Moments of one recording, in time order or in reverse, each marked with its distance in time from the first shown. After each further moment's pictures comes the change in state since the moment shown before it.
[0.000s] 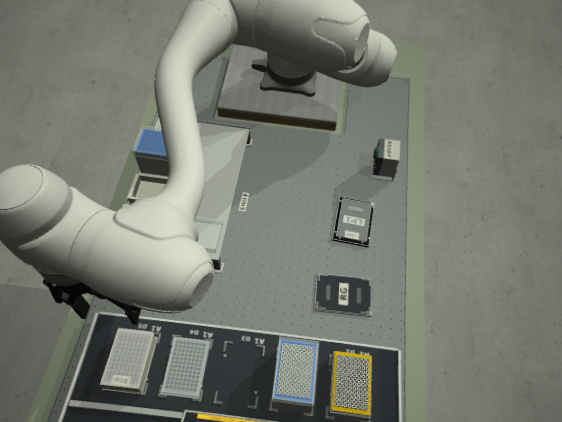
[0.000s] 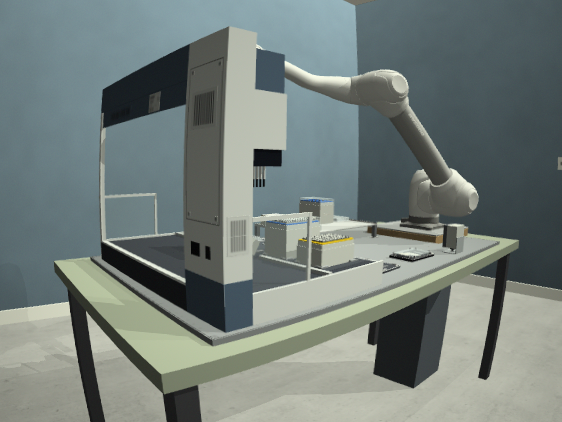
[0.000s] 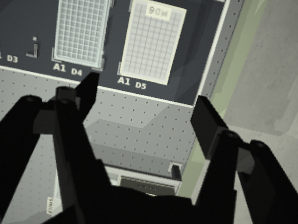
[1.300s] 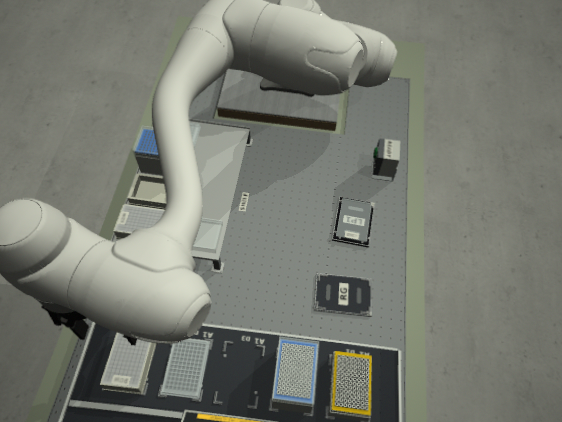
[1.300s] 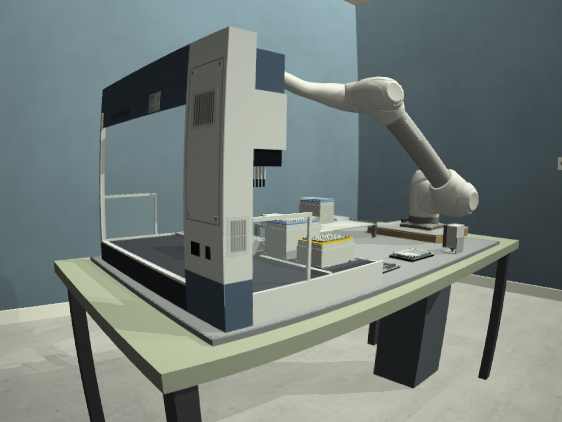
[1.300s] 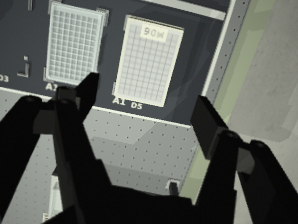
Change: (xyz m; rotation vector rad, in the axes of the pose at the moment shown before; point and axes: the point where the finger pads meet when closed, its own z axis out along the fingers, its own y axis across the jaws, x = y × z) arm 0.031 0.001 0.031 0.001 -0.002 0.000
